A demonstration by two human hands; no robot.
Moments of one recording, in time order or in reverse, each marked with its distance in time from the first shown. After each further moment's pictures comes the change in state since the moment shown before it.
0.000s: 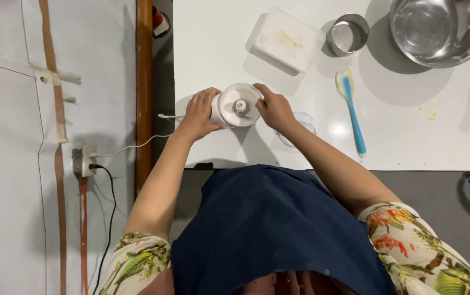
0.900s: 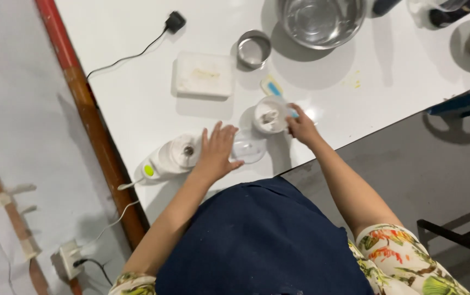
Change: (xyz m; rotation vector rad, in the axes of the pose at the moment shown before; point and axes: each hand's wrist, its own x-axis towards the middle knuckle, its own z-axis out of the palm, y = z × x) left_hand 0.060 0.126 0.089 0.166 -0.050 0.411; right_hand -0.106 0.220 -0.096 0.320 0.367 0.637
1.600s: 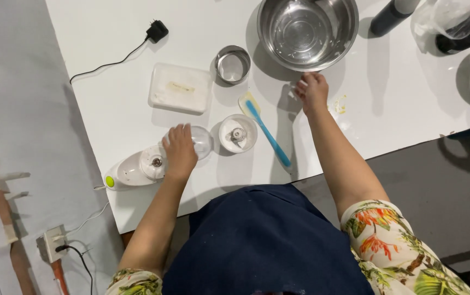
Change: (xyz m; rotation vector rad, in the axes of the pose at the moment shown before) left_hand 0.072 -0.008 0.065 0.418 -0.016 -0.395; right_hand 0.203 0.009 -0.096 0.709 0.089 0.102
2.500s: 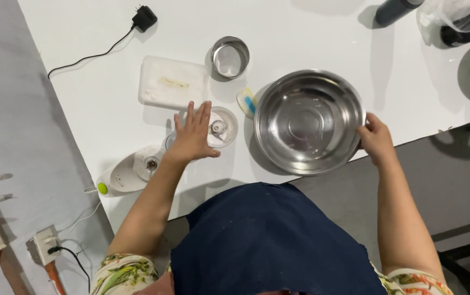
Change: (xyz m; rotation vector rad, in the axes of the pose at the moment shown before) left_hand 0.067 0.023 -0.067 -0.149 -0.346 0.217; right_hand -0.144 -0.052 -0.146 -0.648 0.036 0.060
